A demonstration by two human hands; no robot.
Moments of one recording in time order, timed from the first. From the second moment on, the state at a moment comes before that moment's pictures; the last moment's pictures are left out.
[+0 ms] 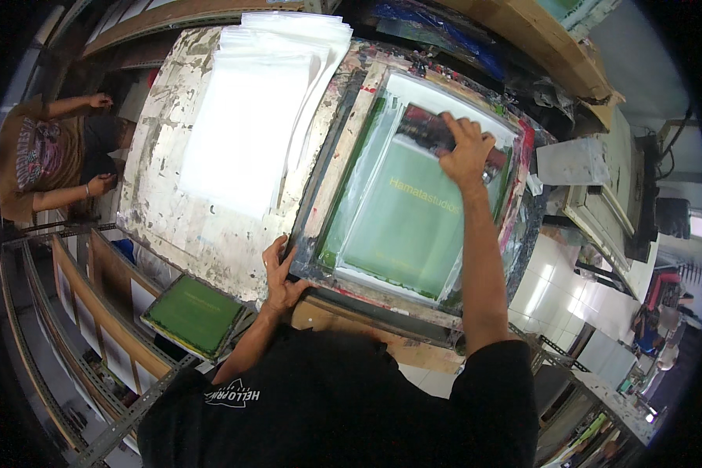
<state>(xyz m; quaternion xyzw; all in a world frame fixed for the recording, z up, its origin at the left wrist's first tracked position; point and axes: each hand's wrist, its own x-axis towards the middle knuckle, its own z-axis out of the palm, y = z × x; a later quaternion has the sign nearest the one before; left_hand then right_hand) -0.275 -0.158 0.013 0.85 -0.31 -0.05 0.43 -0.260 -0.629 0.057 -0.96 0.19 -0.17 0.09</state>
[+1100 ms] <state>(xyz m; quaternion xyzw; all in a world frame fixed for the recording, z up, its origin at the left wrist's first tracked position) -0.229 -0.263 0.145 0.62 -0.20 0.00 0.75 -0.433 -0.451 0.322 -0.98 0.16 -0.14 -0.03</state>
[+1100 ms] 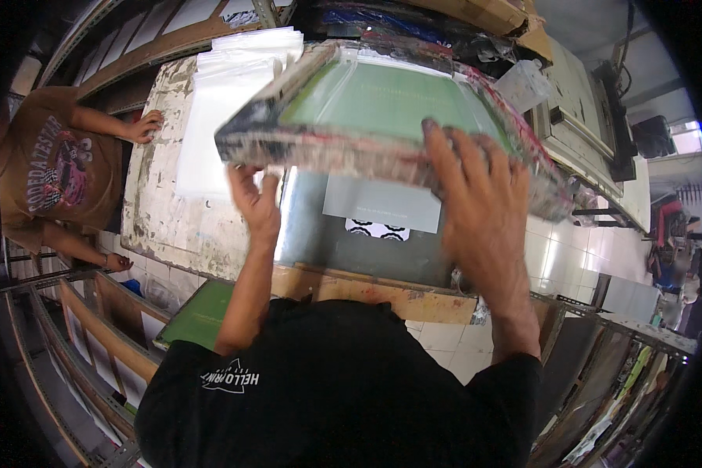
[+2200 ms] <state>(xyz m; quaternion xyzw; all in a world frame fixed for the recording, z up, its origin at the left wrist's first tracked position) -0.053 -0.097 0.074 0.87 -0.28 -0.10 0.40 -0.456 -0.429 0.262 -0.96 0.14 -0.24 -0.01</state>
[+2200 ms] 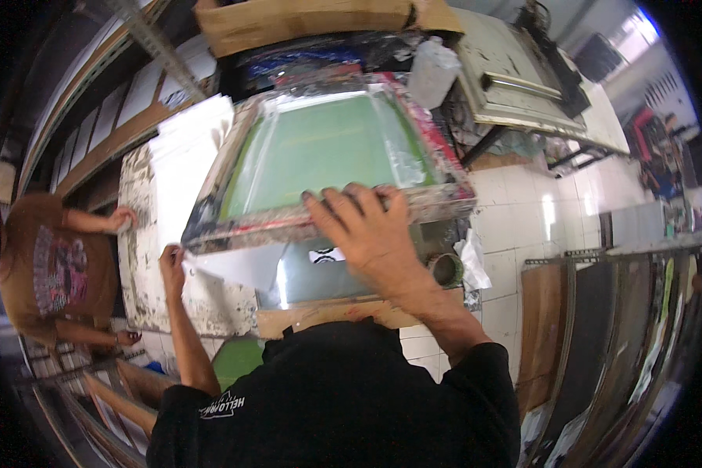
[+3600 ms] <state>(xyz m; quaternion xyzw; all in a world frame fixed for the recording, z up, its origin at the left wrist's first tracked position) -0.280 -0.165 0.028 0.69 -0.23 -0.19 0.66 -0.464 -0.525 0.135 -0.79 0.28 -0.02 0.54</state>
